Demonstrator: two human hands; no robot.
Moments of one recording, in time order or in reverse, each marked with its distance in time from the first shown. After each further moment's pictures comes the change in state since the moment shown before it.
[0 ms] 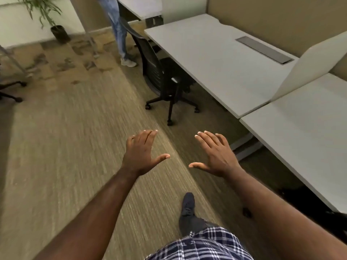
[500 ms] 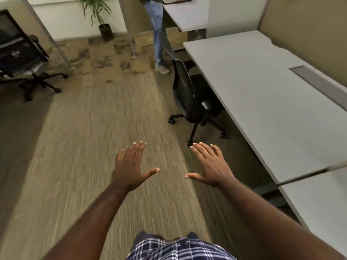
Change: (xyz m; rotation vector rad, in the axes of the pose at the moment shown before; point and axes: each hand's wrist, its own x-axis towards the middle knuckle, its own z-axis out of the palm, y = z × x) left_hand 0.142 -0.119 0.002 0.005 0.017 -0.310; right_hand 0.269 0.049 0.002 0.044 -0.076 -0.268
